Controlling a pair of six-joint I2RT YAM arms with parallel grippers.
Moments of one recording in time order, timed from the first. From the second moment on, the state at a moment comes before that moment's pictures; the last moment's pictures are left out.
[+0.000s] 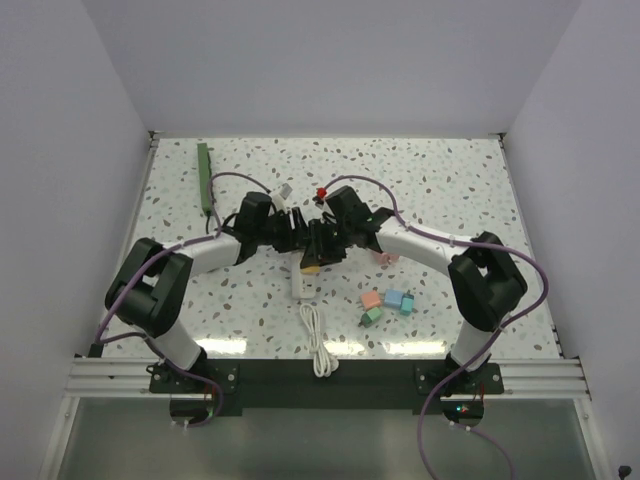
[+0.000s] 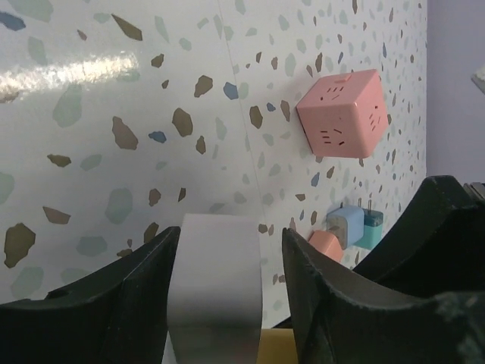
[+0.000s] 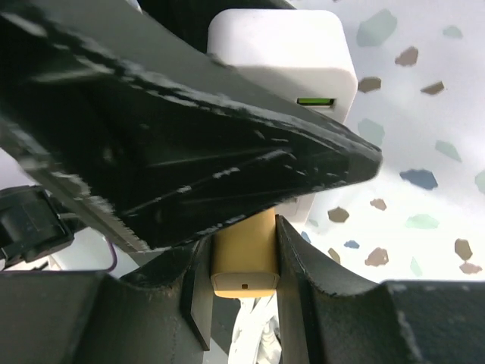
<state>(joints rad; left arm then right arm) -0.44 1.67 0.85 0.16 0.47 -0.65 0.72 1.77 1.22 -0.35 -0.40 0.64</state>
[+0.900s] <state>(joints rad) -0.49 1.65 0.75 0.28 0.44 -0.69 0.63 1.56 1.21 -0.56 -0.35 0.56</state>
